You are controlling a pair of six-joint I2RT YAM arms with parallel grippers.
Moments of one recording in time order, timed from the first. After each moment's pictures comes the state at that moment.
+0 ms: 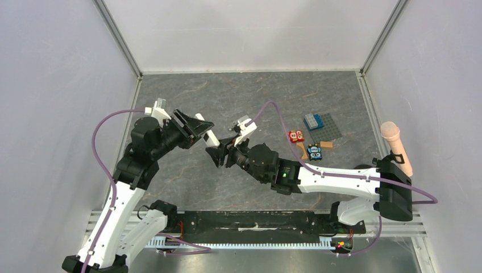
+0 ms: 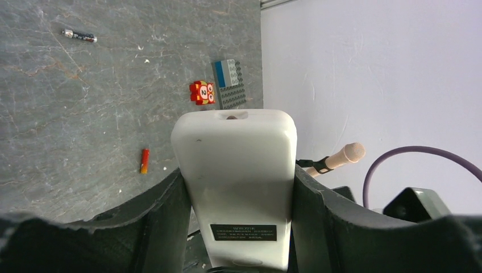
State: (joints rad) left arm -0.32 0.74 0.93 -0.47 0.29 -1.04; right arm 1.27 1.39 0.99 0.36 0.43 0.42
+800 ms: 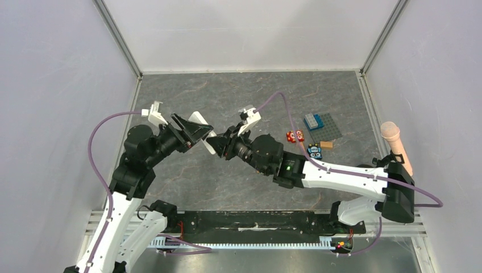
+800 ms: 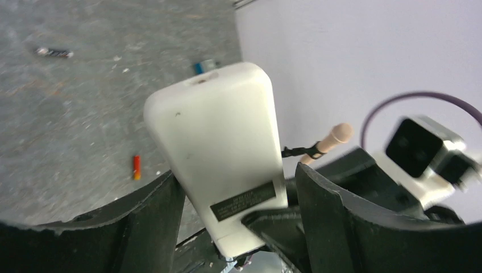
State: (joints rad) left arm -0.32 0.67 0.89 -0.46 0.33 -0.99; right arm 1.24 1.38 1.07 0.32 0.40 0.53
